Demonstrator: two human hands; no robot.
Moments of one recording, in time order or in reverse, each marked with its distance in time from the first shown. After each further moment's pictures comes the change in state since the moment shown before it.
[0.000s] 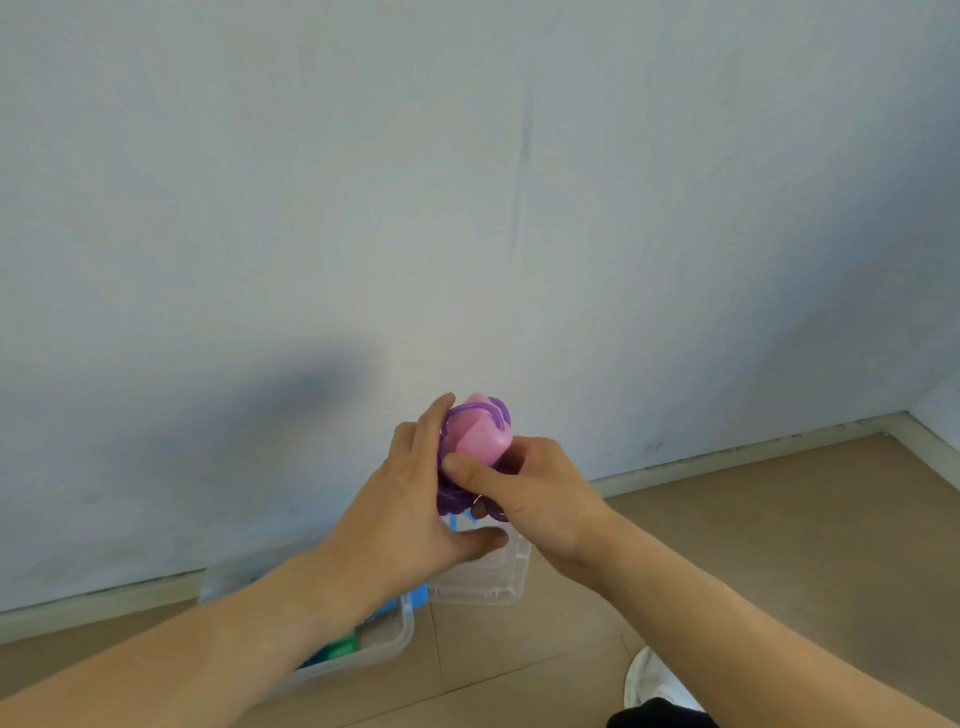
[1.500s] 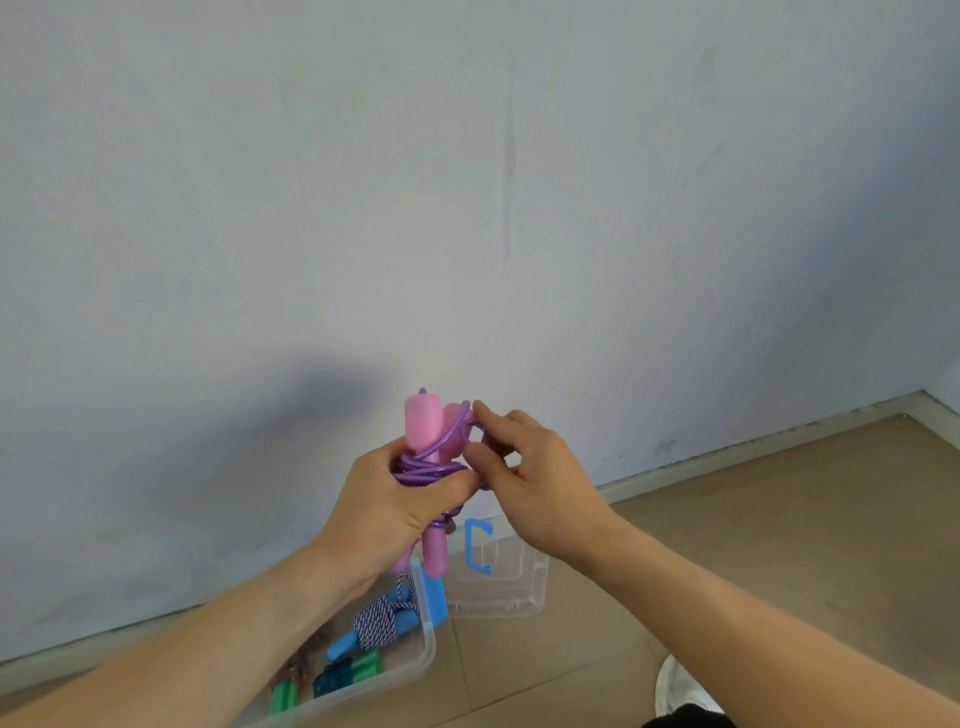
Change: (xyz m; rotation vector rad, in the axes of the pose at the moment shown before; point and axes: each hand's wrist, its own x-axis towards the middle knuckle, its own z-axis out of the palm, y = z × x) left_hand 0.011 -0.003 -0.015 -0.691 0.025 -0.317; right_hand 0.021 0.004 0.001 -0.453 0.173 -0.325
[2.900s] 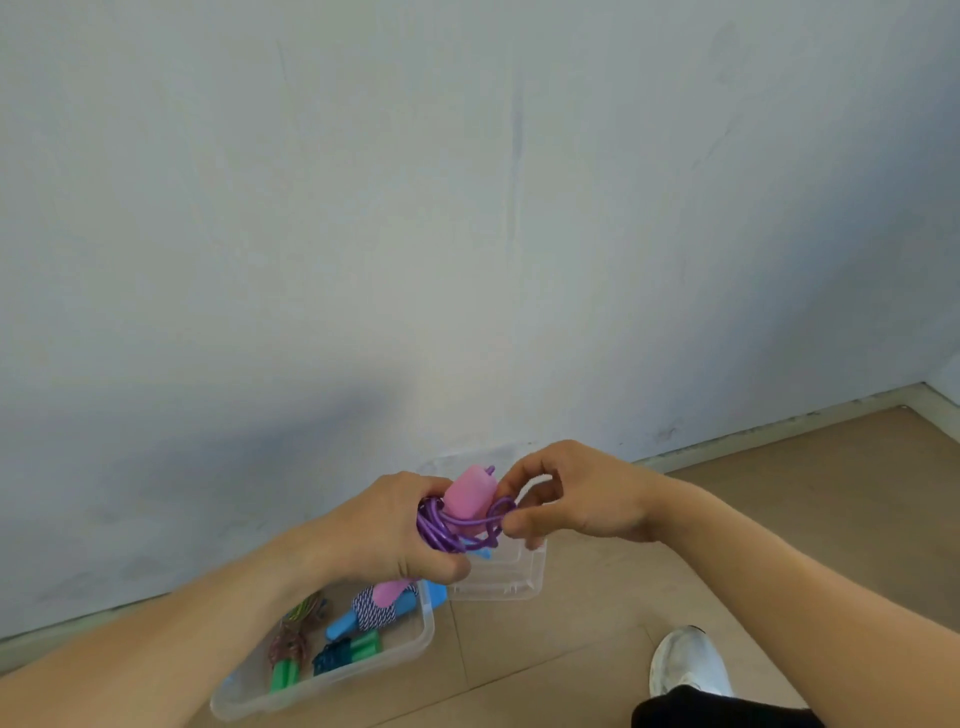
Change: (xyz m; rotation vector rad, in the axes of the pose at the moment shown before) left_hand 0.005 -0.012 -0.019 0.688 -0.506 -0.012; right_hand -0.004 0.024 -0.042 0.145 -0.582 0.294
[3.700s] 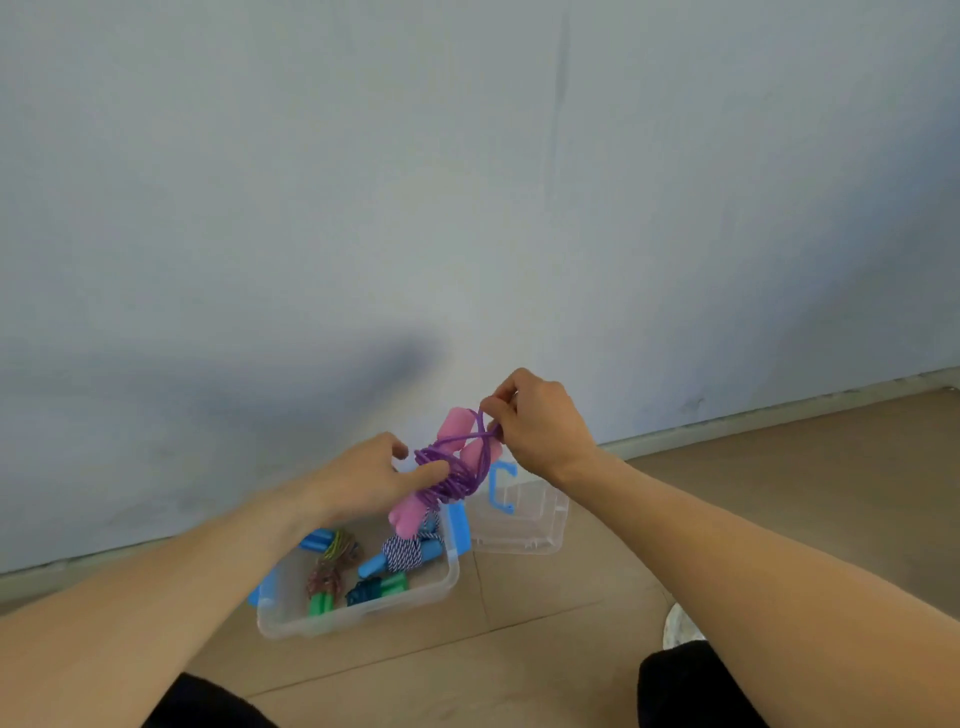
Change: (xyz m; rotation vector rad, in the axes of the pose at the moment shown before) left_hand -0.010 -0.058 -0.005 0.012 0.145 -0.443; right_hand 0.080 0.011 0.049 -0.251 0.597 -0.069
